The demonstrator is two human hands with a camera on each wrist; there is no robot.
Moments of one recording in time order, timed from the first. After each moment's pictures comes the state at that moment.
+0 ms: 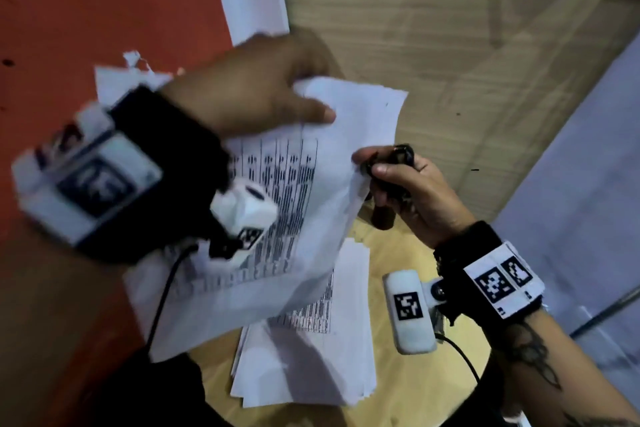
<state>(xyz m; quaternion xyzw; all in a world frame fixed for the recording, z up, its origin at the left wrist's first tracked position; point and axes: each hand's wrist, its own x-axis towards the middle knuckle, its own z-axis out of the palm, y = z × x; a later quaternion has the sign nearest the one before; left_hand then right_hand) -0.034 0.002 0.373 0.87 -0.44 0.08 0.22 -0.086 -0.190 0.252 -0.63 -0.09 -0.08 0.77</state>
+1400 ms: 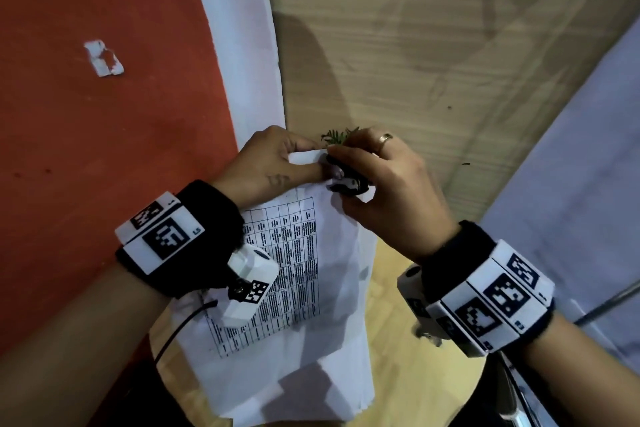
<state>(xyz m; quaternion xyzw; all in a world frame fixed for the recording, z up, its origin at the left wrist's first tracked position) 0.013 -0.018 0.270 0.79 -0.39 -0.04 0.48 -0.073 -0.175 0.255 -0.88 -0.20 -0.40 0.16</state>
